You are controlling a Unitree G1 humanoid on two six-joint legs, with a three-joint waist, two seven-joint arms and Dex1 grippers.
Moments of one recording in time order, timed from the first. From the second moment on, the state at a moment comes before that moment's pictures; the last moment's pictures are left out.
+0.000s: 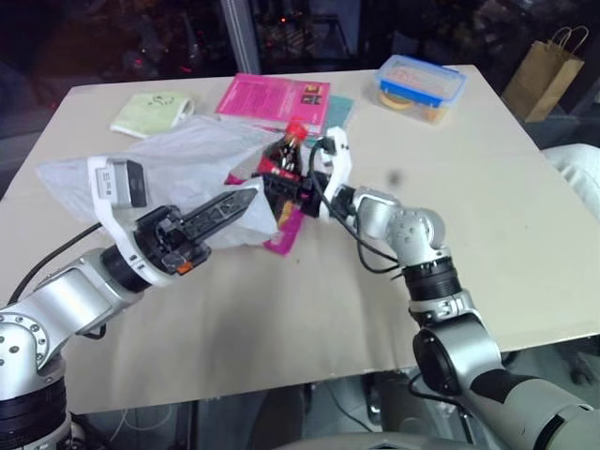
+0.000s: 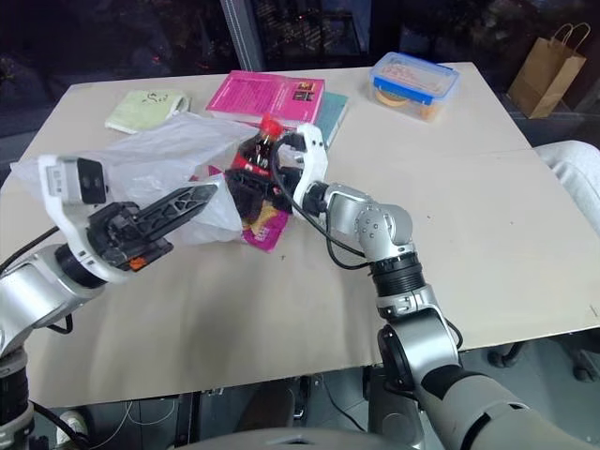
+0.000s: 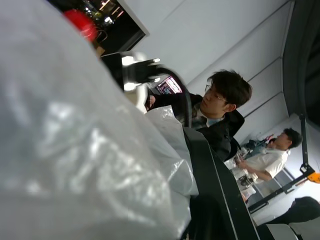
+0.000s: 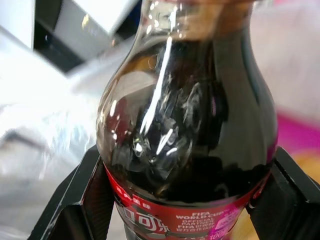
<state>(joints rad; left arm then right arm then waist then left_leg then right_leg) -0.10 0.80 0.47 -0.46 -1.95 0.91 -0.20 -0.86 0.13 0.00 0.27 0.78 0.93 0.34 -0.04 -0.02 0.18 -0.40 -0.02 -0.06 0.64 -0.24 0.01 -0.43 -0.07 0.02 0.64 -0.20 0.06</state>
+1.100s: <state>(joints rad) 0.11 0.85 0.41 -0.71 -1.96 0.71 -0.13 -1.23 0.17 0.02 0.90 0.67 0.76 0.67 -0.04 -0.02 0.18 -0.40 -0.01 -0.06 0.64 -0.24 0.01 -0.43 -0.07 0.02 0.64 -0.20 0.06</state>
